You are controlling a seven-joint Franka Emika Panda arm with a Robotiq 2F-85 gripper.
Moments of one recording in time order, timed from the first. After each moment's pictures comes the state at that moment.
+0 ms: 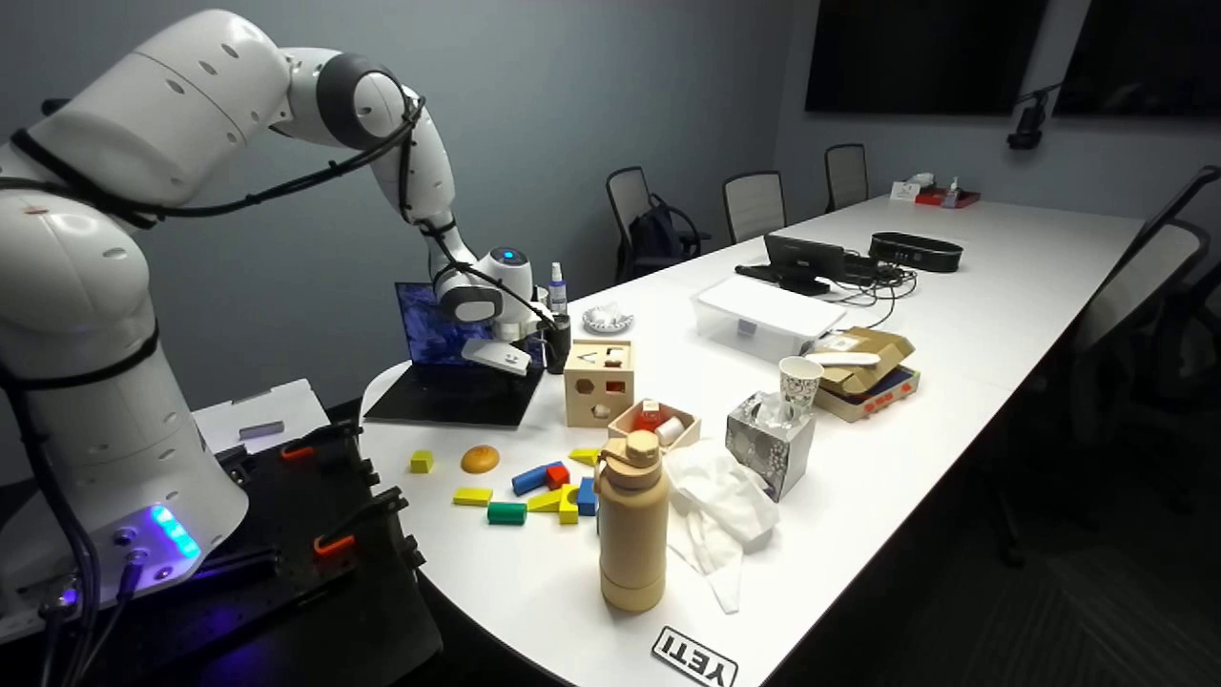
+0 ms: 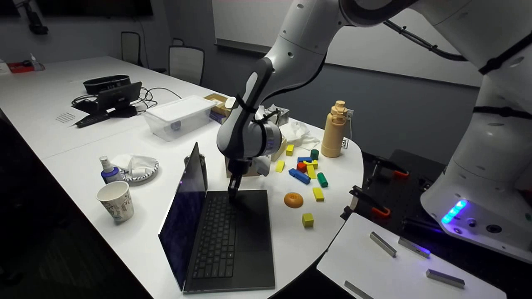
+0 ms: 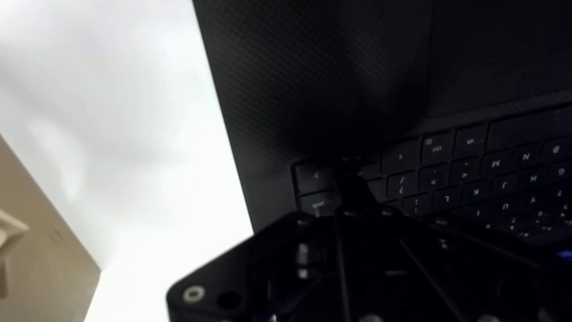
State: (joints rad) arm 0.32 0.95 0.08 -1.86 0.67 2.93 -0.91
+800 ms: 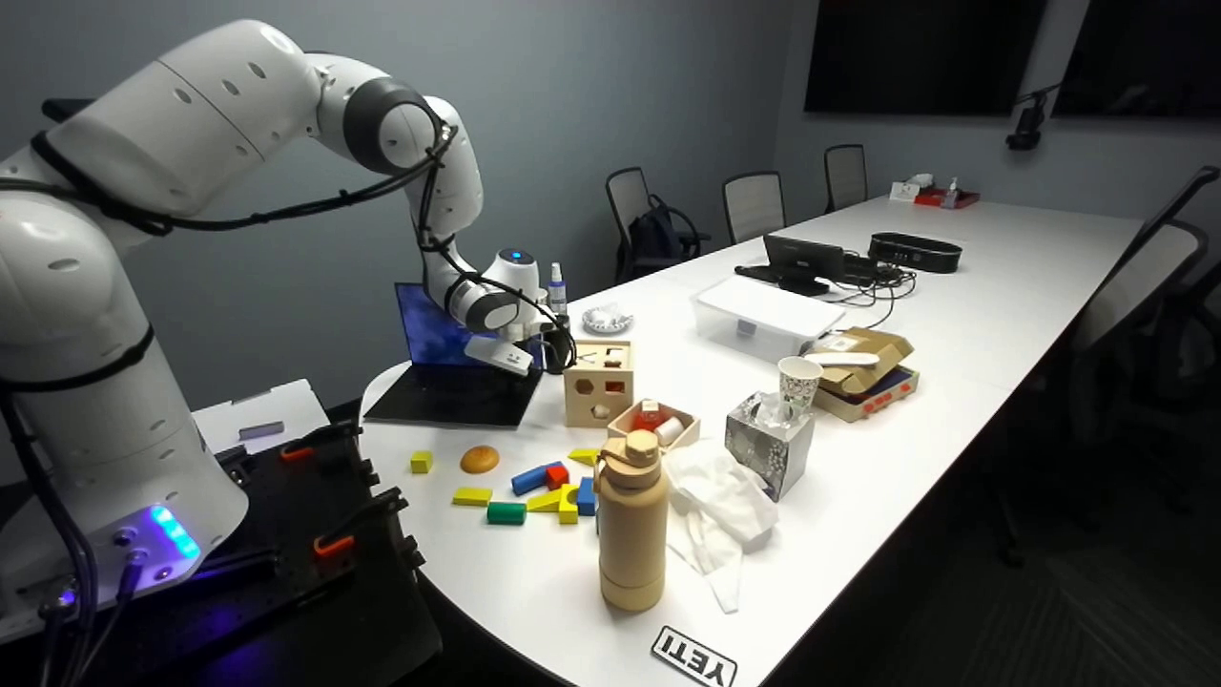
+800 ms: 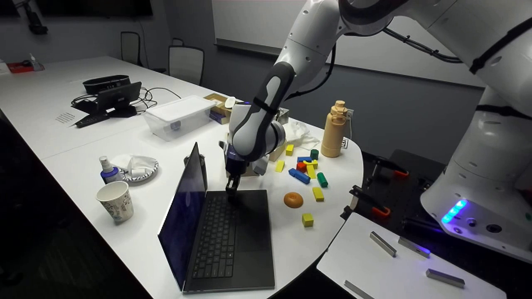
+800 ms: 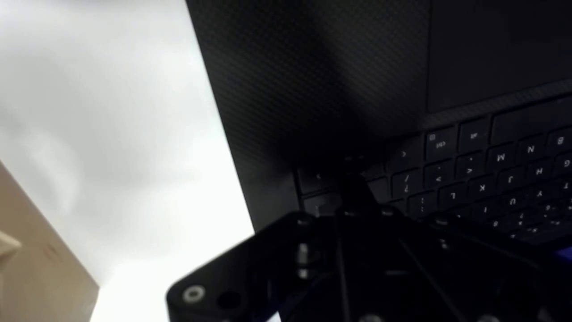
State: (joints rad) arm 0.08 1.00 0.26 -1.85 0.07 2.93 -0.44
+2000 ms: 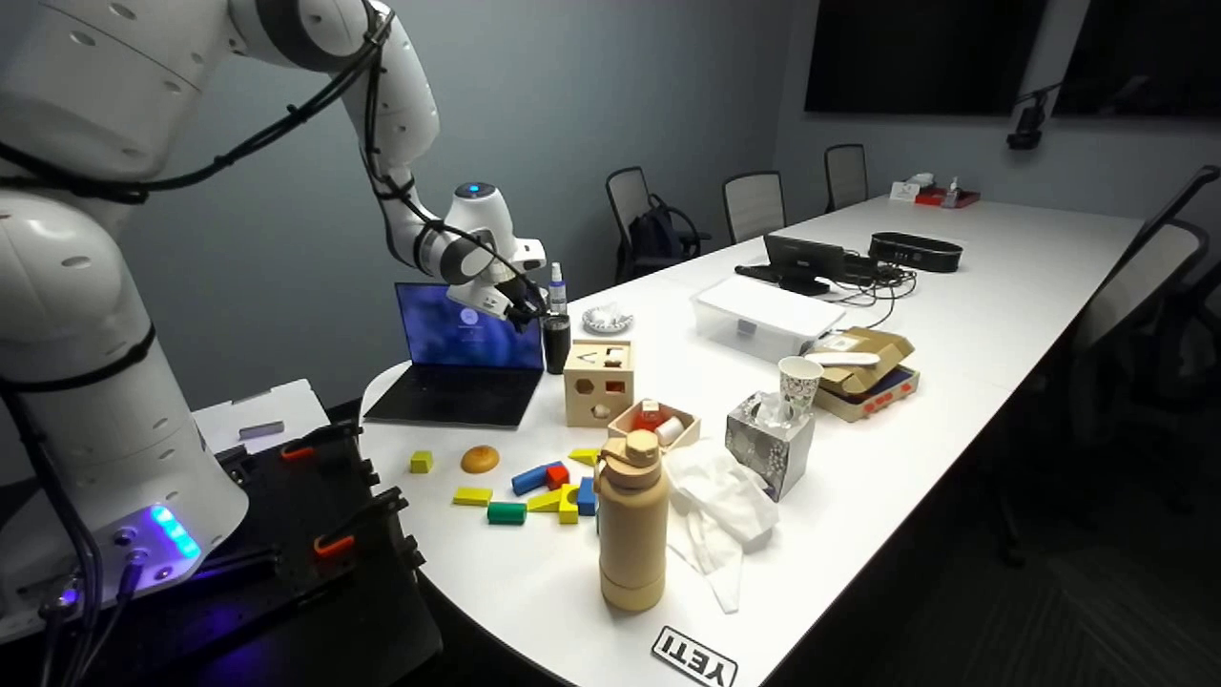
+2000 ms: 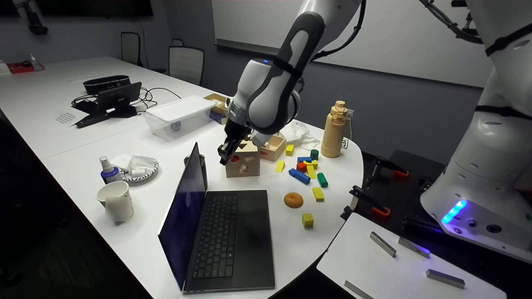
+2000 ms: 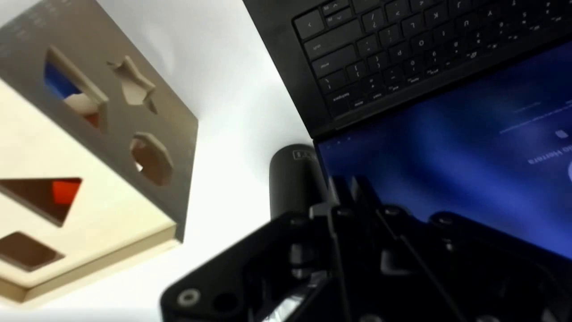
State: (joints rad) arm 0.14 0.63 0.20 -2.16 0.04 3.18 -0.11
